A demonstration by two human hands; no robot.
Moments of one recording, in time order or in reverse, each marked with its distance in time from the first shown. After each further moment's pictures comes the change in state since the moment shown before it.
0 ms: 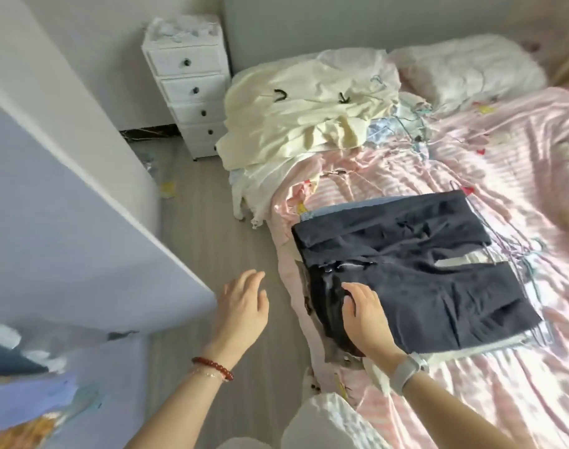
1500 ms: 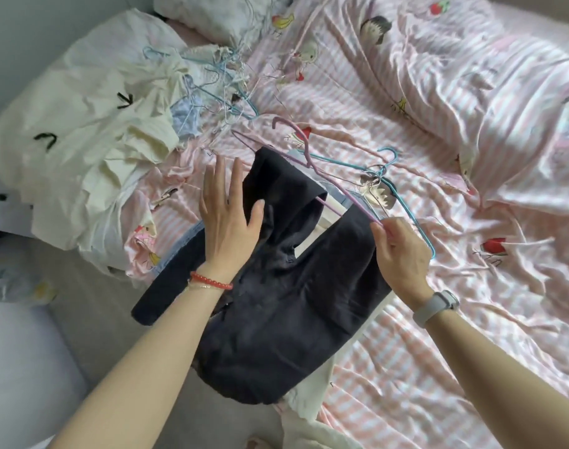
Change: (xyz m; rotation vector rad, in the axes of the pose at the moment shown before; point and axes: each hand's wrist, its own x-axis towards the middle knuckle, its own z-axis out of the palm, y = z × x) left_hand 0.208 0.317 0.185 -0.015 -0.026 0.676; right_hand 0.058 0.283 -0.180 0.034 0.769 0.452
